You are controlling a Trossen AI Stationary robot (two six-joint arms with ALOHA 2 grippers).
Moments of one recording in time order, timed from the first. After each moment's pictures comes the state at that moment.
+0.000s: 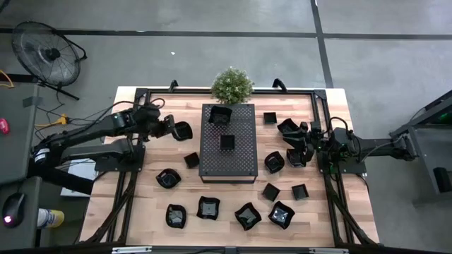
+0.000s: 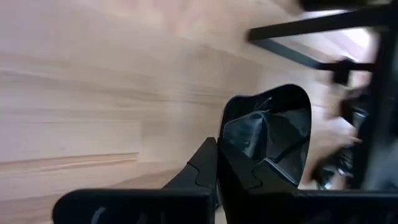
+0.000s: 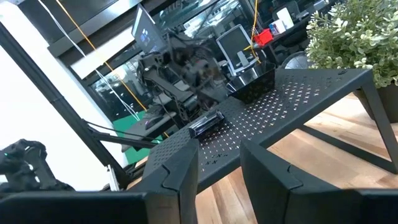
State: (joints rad) left arm 0.46 0.69 0.57 -0.71 0.02 -1.32; right arm -0.01 0.19 0.07 0.20 0.15 0.57
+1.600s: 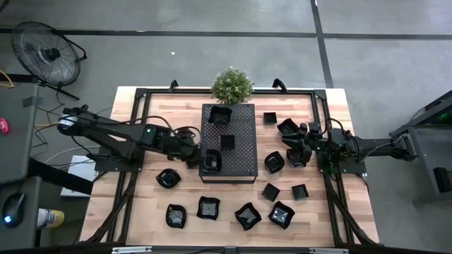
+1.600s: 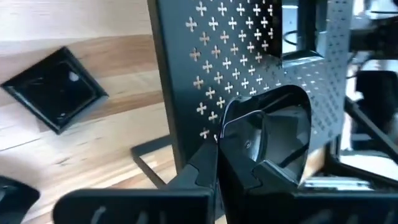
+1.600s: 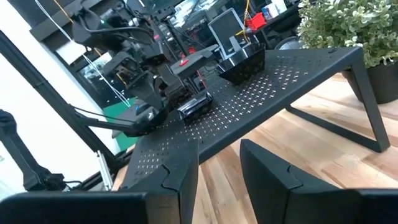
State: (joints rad) left arm -0.18 1.27 1.08 -0.71 -0.19 -1.61; right arm -0.01 0.19 0.07 0.12 0.15 0.57
